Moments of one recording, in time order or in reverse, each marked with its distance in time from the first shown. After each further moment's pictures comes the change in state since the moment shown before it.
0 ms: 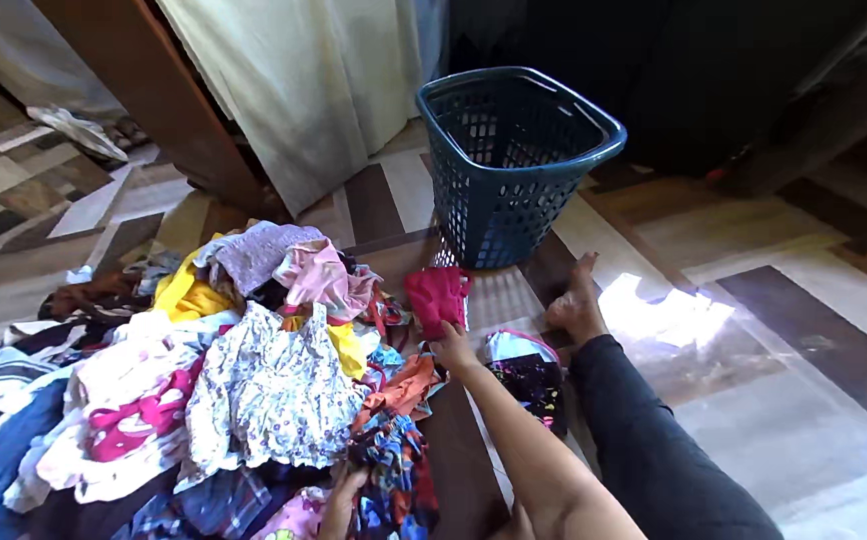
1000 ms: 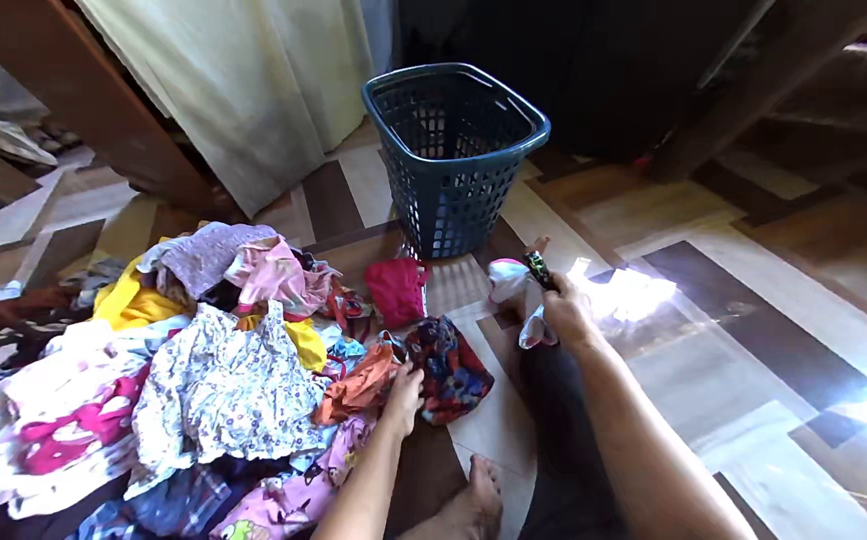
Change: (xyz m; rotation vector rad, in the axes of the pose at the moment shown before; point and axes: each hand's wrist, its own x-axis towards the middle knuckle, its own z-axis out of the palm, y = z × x) left_hand 0.078 -0.015 0.168 0.192 -0.291 -0.221; right_hand -0.116 0.050 -0.208 0.087 0.469 0.071
